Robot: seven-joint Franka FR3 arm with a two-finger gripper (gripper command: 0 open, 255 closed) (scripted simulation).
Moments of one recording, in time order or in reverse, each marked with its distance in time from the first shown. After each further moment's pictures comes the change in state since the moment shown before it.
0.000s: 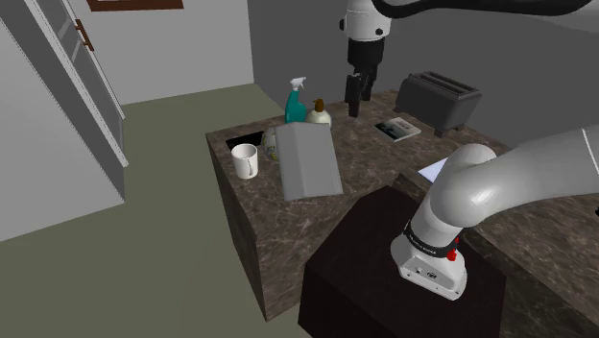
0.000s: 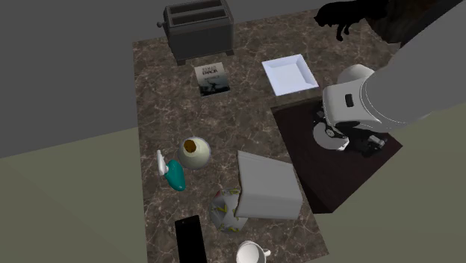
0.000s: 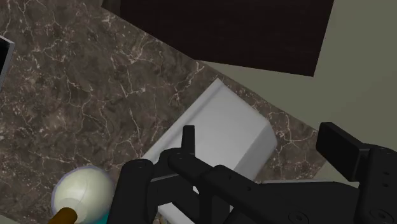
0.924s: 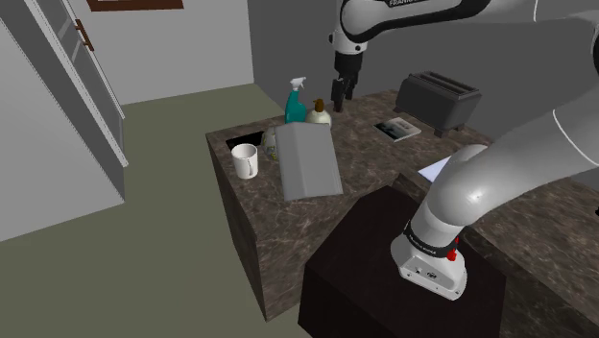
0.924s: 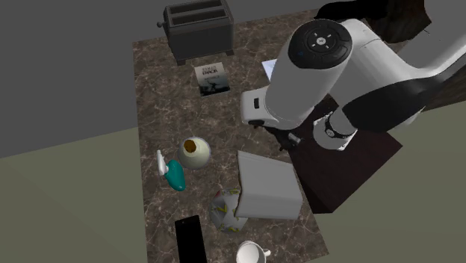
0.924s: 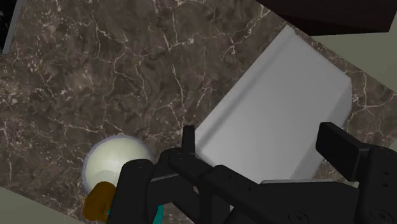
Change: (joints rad) arm -0.065 0.265 -0.173 0.009 -0.094 0.327 -0.186
